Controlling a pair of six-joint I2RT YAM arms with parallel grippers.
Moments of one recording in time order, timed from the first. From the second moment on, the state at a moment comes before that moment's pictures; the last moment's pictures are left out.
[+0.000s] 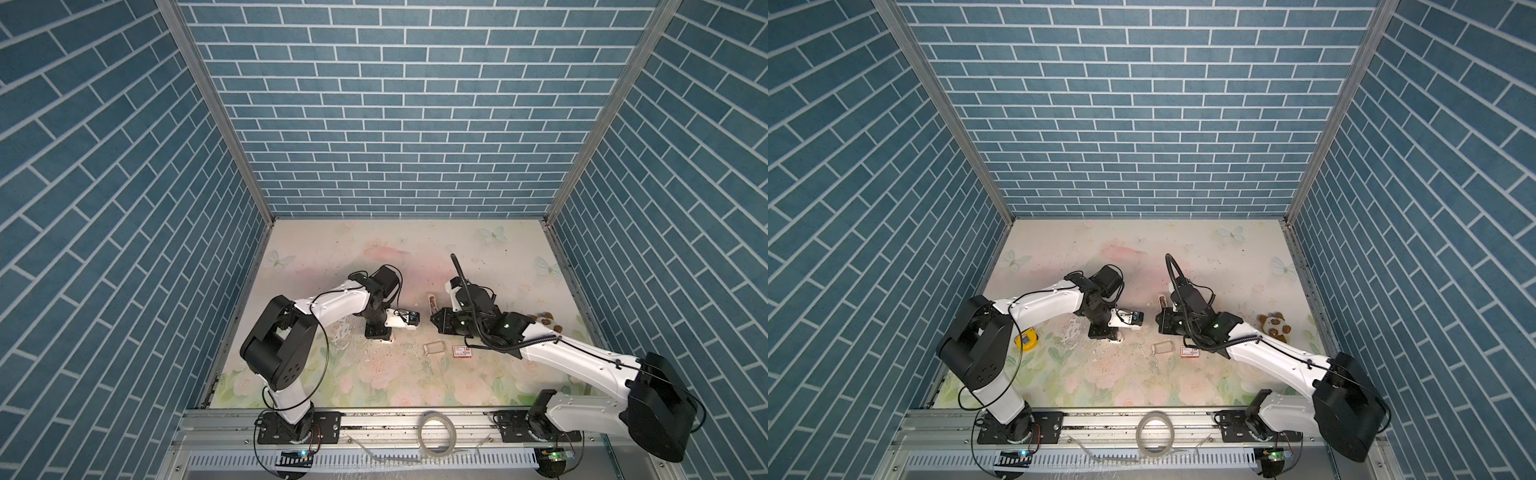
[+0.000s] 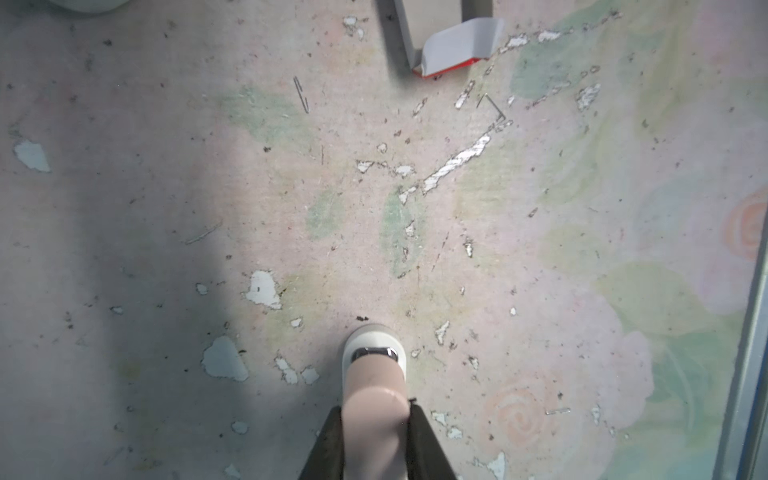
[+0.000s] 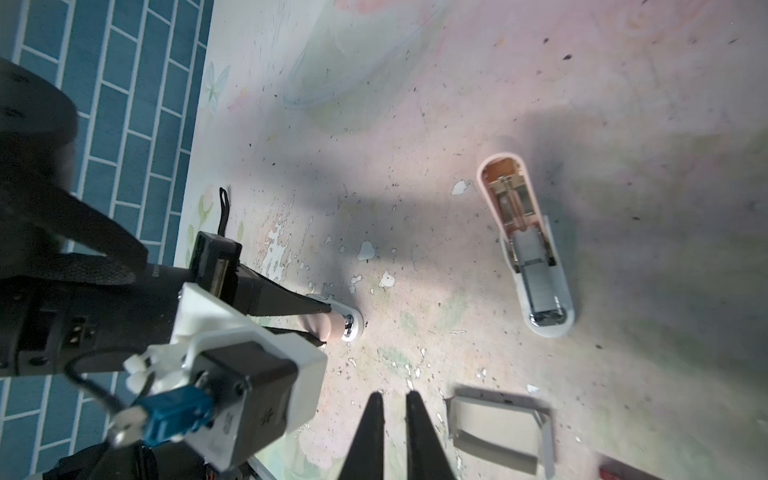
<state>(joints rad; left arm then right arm) -0.63 1.73 1.11 -0.85 0.24 0.98 0.84 1.19 0.72 -0.25 -0.10 0.79</state>
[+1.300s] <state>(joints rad) -0.73 1.82 1.24 -0.97 0.05 0.90 0.81 0.97 0.59 -0.38 -0.03 0.76</state>
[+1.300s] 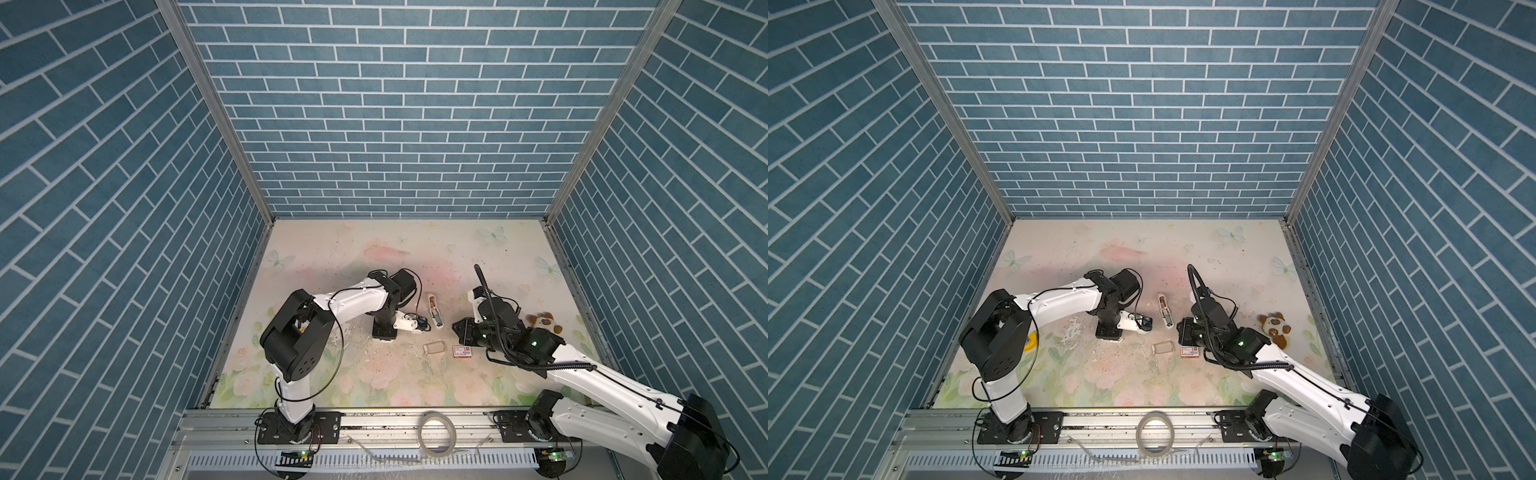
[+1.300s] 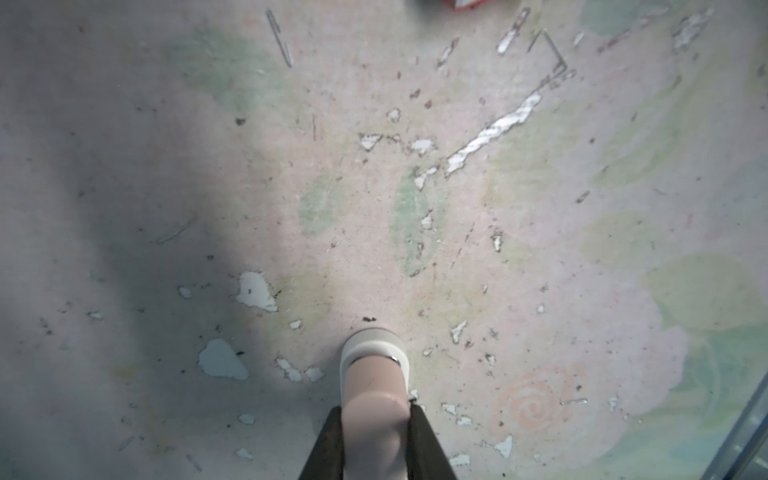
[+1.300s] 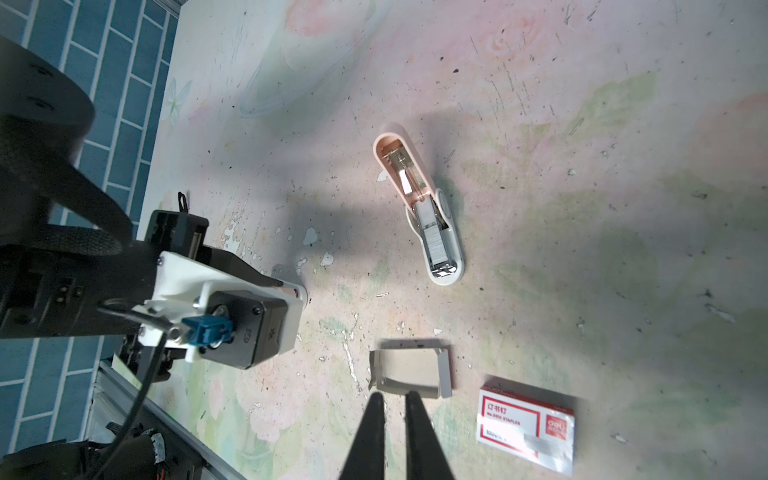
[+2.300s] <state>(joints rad) -0.72 1.76 1.18 -0.89 -0.02 0.89 0.81 0.97 0.59 -0.39 -0.02 0.76</state>
